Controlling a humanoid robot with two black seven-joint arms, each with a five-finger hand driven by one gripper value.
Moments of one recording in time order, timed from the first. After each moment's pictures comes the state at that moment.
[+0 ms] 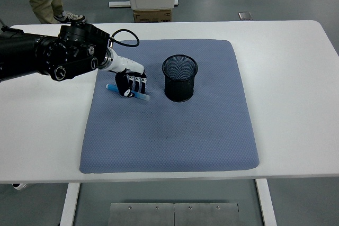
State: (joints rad) left arm -1.55 0.15 0.67 -0.79 0.67 -0.35 -0.09; right arm 0.01 0.00 0.28 0.21 -0.04 0.05 0.26
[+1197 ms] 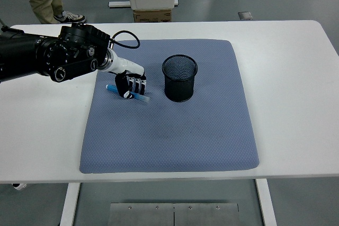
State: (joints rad) left arm -1.55 0.15 0.67 -0.79 0.70 -0.36 -0.10; right arm 0.01 0.00 0.28 0.21 -0.04 0.05 0.26
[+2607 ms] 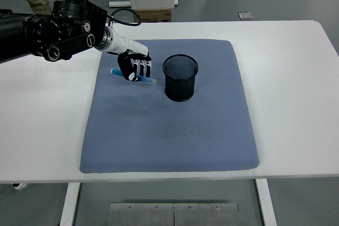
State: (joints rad) left arm -1.62 0.18 0.60 -0.77 0.66 -0.42 -0.12; right arm 0.01 0.00 0.28 0.21 -0.04 0.05 0.26
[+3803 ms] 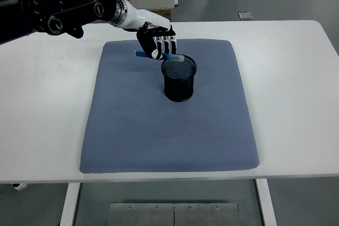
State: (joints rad) left arm -1.70 0.17 0.46 -0.76 0.54 -0.47 -0.12; right arm 0.01 0.00 0.28 0.21 -0.04 0.05 0.26
